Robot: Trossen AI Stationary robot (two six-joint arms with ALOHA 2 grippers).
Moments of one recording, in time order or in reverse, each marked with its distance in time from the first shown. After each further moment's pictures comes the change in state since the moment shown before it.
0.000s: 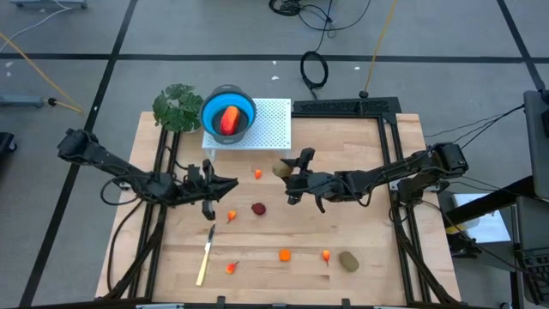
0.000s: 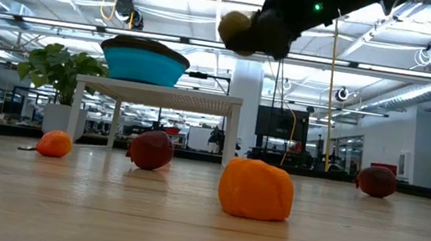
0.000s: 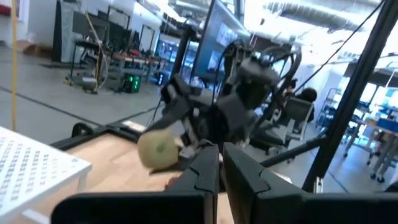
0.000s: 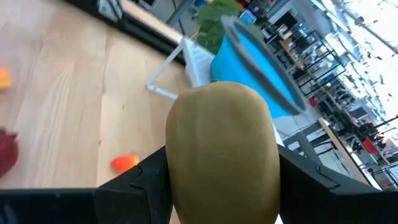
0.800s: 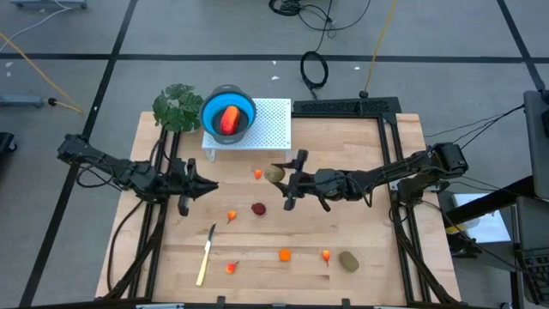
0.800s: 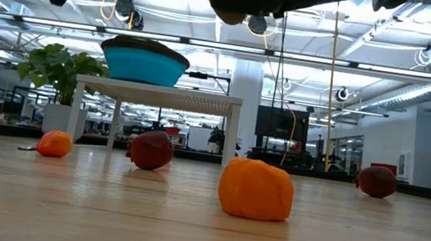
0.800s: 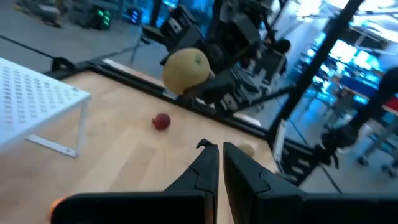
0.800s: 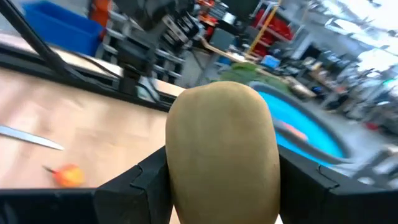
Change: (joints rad) left arm 0.000 -0.452 0.000 -0.722 0.168 -0.234; right arm 0.000 0.000 0.000 0.224 -0.189 0.101
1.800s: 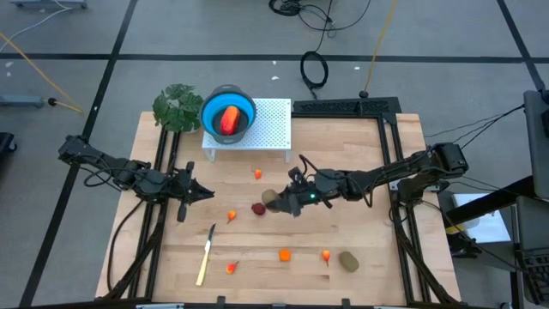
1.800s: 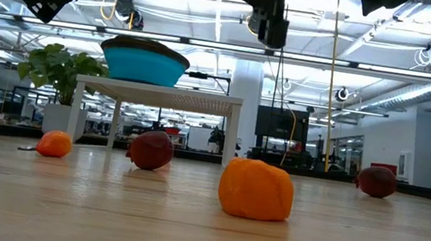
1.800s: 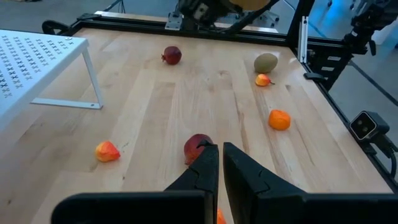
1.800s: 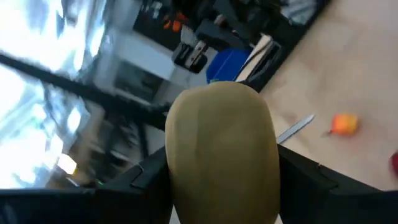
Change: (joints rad) left arm 0.000 -0.068 0.000 -0.370 0.104 0.177; right arm 0.001 0.000 0.000 0.000 -0.544 1.426
